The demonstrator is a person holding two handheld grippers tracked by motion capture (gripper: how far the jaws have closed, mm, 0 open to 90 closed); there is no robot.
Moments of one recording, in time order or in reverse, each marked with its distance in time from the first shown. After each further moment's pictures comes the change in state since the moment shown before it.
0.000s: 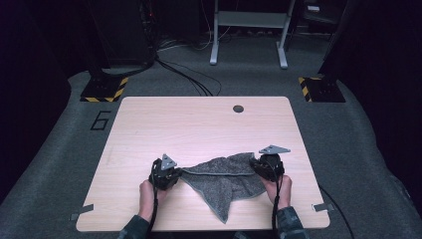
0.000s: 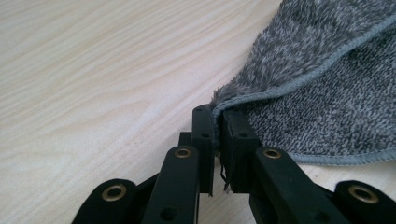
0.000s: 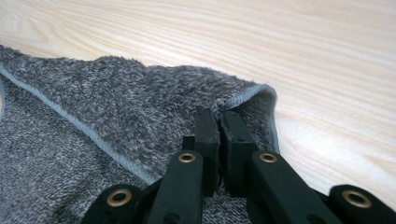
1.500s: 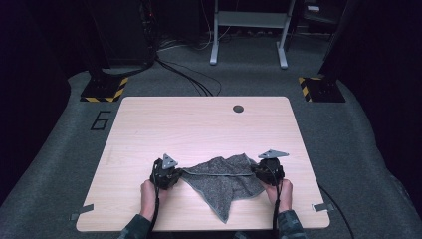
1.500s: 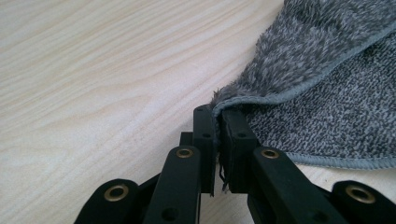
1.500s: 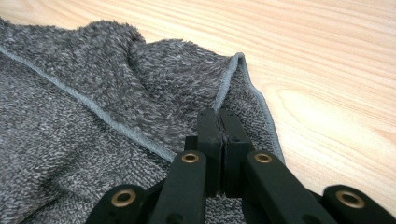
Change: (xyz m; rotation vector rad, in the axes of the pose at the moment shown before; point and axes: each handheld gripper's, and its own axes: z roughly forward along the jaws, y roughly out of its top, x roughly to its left) left arm 0.002 -0.001 0.006 0.028 0.007 -0.022; right arm -0.001 -0.015 0.006 0.059 -0.008 -0.010
